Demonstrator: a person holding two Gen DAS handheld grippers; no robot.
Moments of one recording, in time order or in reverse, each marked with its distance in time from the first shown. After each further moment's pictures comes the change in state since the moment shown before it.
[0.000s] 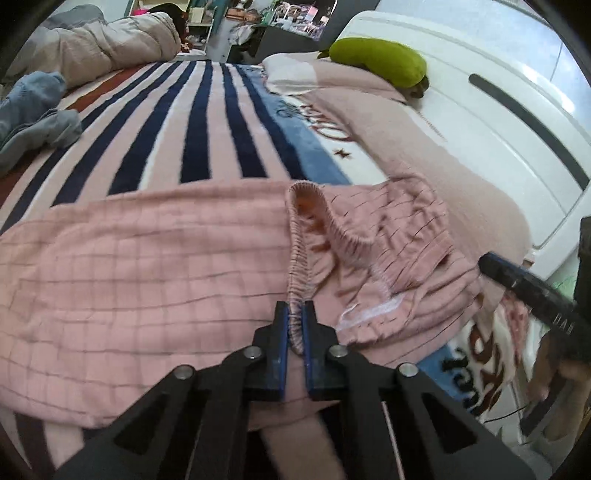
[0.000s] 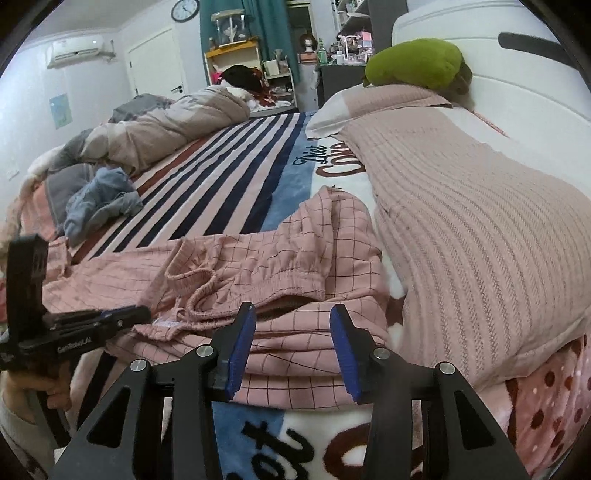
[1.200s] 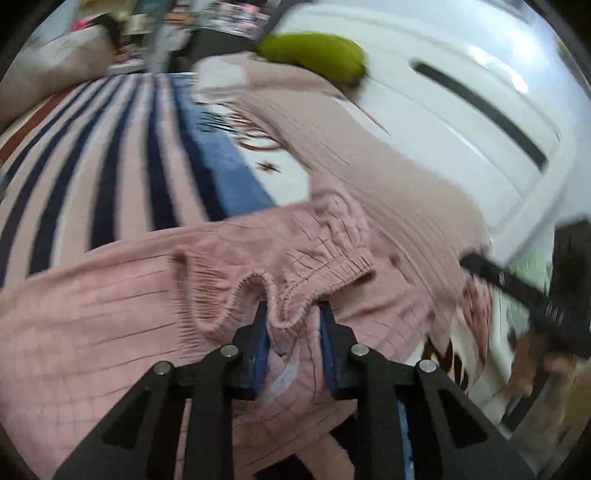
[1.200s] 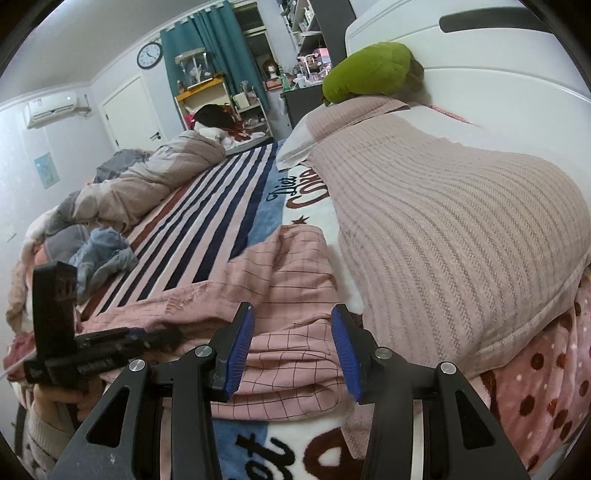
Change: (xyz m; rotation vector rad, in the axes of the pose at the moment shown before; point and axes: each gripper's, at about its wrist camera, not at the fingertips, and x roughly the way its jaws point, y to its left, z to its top) left arm 0.018 -0.027 0.044 0.077 -0.008 -0.193; right arm -0.030 -0.044 0.007 0.179 -0.106 0.014
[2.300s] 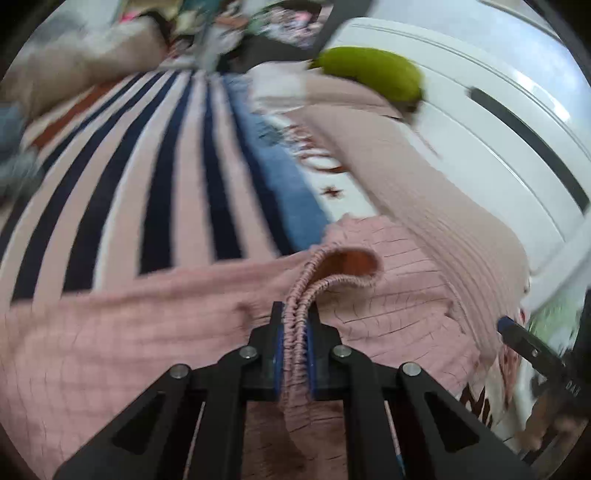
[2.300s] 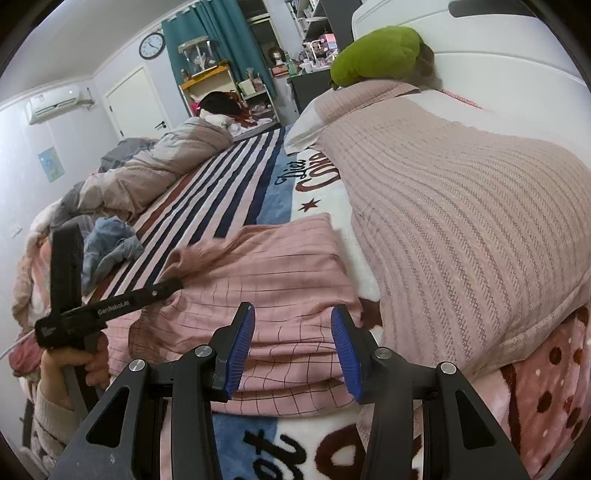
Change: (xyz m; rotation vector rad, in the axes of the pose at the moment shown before) left arm 0.008 0.028 0.020 -0.113 -0.008 0.152; right arm 0.017 0.004 -0.004 0.003 0.056 0.041
